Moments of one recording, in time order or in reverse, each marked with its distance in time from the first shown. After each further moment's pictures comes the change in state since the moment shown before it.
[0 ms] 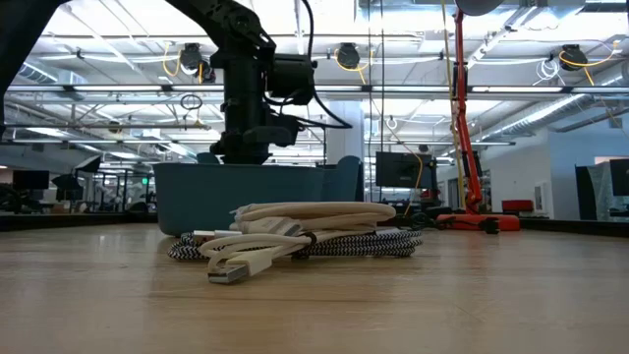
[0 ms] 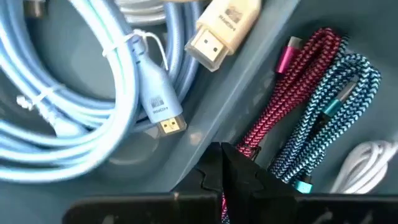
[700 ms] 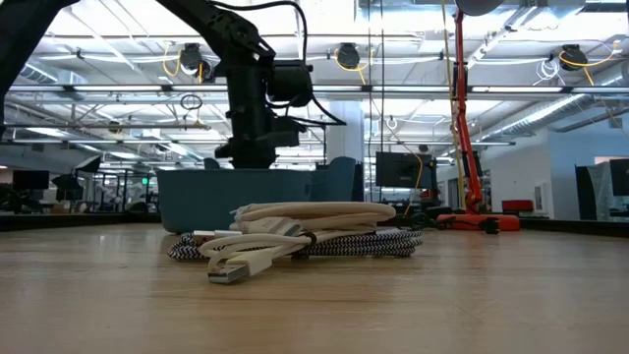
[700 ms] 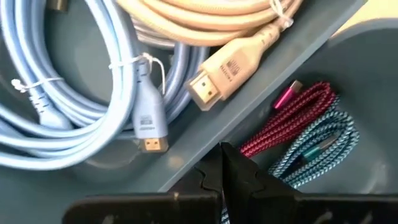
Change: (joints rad) left arm 0.074 0.002 -0.001 0.108 -0.010 -0.004; right arm 0.000 0.000 0.000 -0.025 0.000 0.000
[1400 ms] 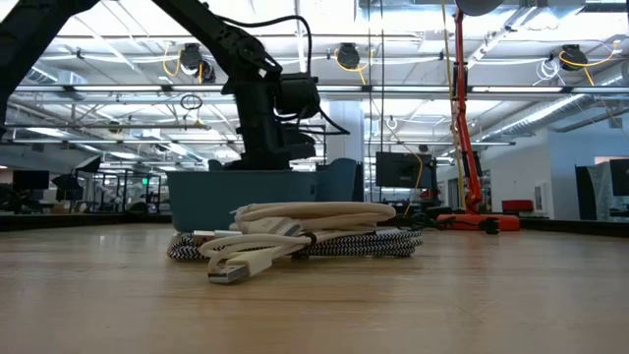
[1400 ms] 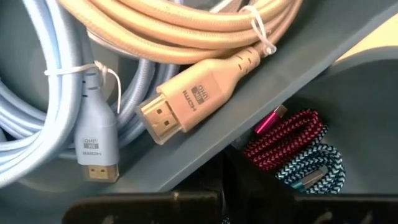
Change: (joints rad) left arm 0.015 0.065 0.000 0.131 0.037 -0.098; right arm 0.000 0.000 0.000 -0.007 0.000 0.008
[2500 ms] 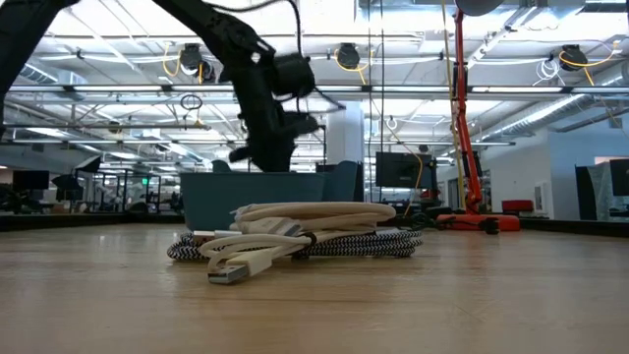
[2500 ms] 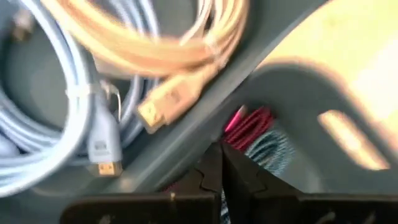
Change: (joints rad) left arm 0.026 -0.073 0.003 0.049 0.046 0.018; right arm 0.000 0.033 0.000 0.005 0.000 0.017
